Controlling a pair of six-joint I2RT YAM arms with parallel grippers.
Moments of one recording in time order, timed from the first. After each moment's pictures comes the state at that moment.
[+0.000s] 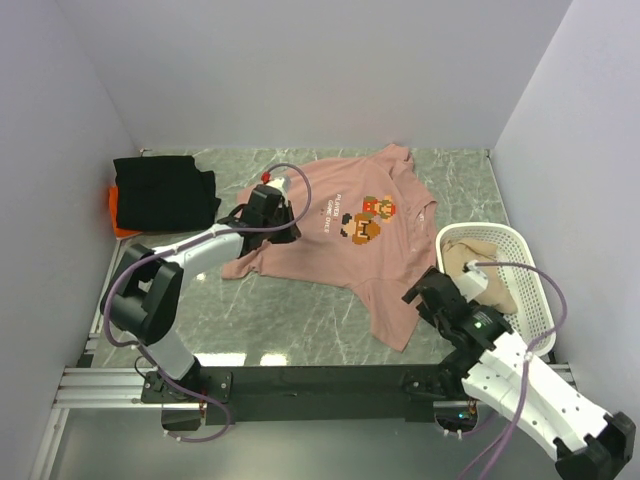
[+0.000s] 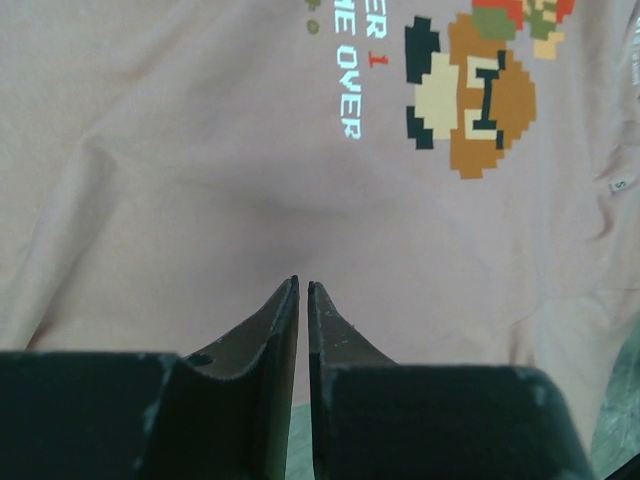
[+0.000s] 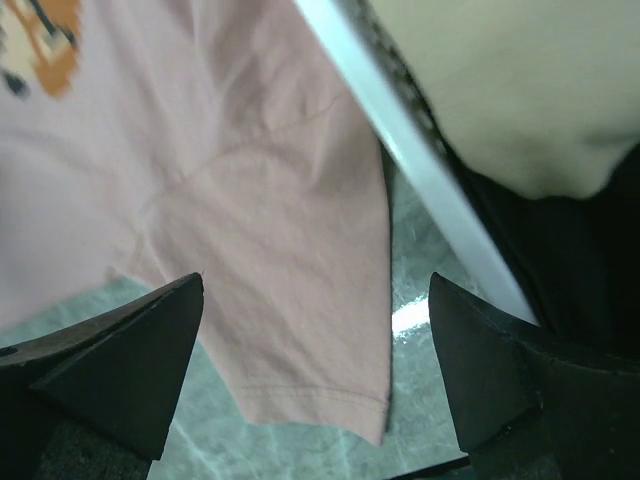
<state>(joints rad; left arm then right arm) -0.53 1.65 1.04 -0.07 0.06 -0.53 0.61 0.60 0.47 -0.84 0.52 1.17</state>
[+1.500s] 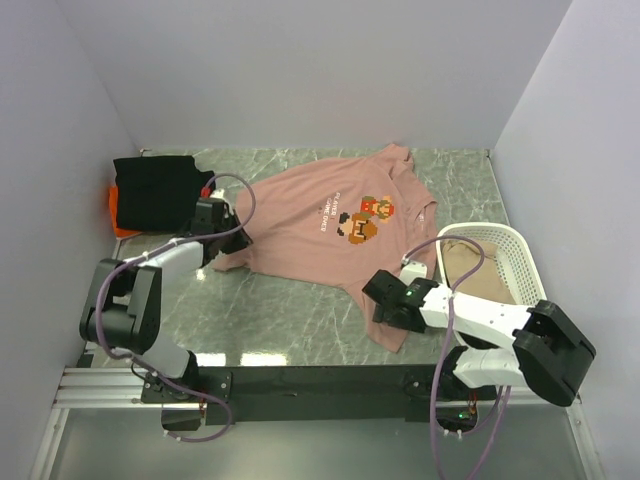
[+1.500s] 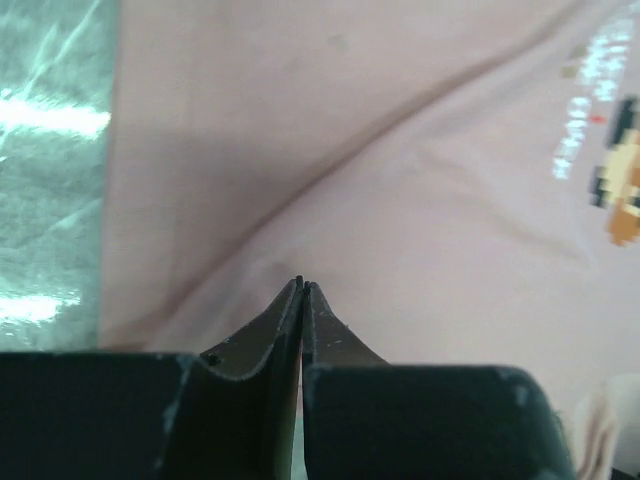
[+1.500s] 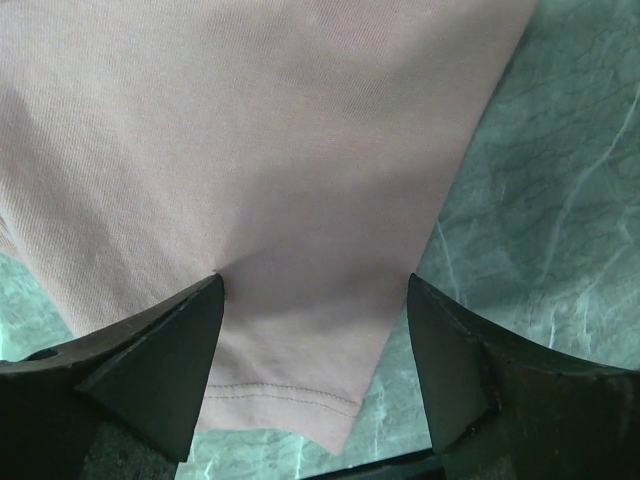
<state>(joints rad) -0.18 1.57 0.78 0.02 0.15 -0.53 0.84 1.23 0.57 -0.73 0.46 1.07</state>
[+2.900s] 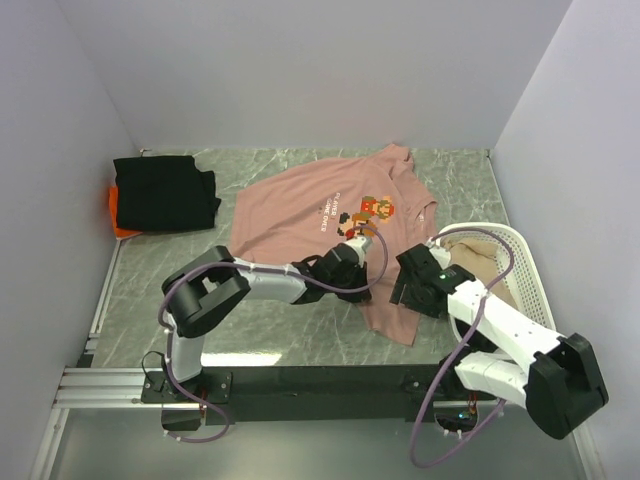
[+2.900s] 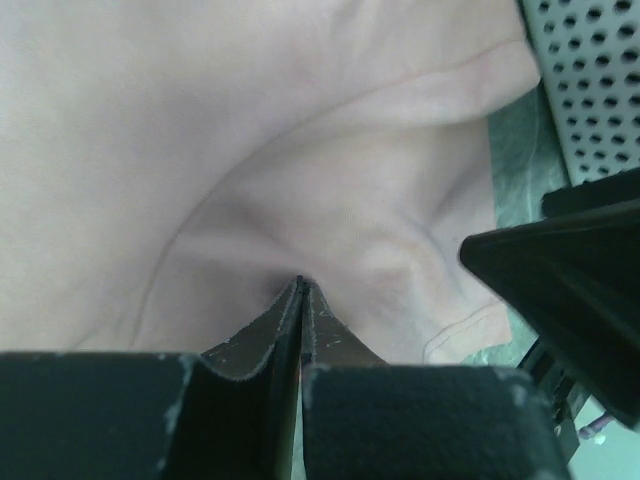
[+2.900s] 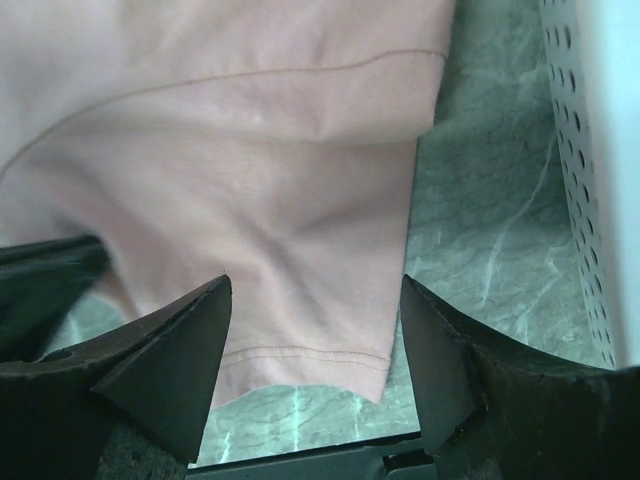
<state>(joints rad) -1.01 1.91 1.05 0.20 0.09 -0.68 0.50 1.09 0.61 -0.75 0.27 0.83</state>
